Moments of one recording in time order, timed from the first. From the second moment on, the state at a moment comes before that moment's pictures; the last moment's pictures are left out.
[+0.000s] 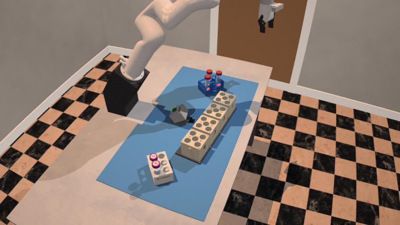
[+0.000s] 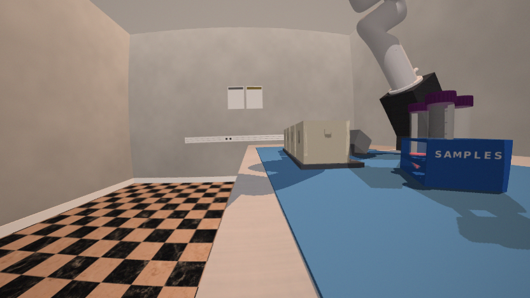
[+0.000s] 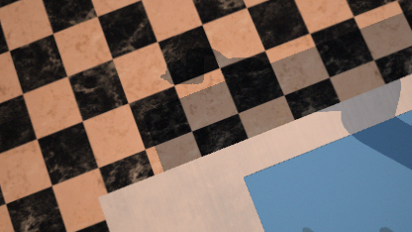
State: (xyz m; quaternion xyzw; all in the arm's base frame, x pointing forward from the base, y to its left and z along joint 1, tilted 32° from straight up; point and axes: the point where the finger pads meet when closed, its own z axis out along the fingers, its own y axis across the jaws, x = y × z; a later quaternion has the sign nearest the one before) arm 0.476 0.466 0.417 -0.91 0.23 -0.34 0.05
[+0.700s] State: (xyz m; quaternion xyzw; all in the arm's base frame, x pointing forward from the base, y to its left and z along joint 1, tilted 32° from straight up) arm 0.495 0.416 0.414 -0.93 0.20 -0.31 0.03
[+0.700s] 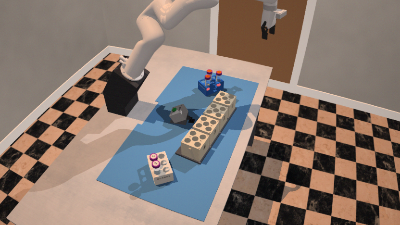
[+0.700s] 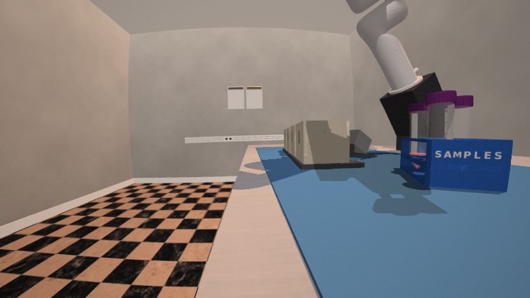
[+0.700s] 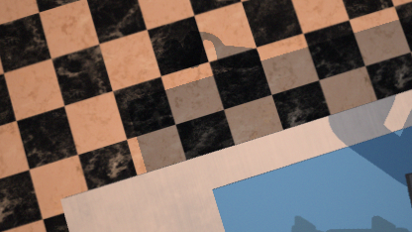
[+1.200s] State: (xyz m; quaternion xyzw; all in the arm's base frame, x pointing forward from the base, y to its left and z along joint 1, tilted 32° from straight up) arm 0.508 0.365 0.405 -0.94 0.17 -0.29 0.02
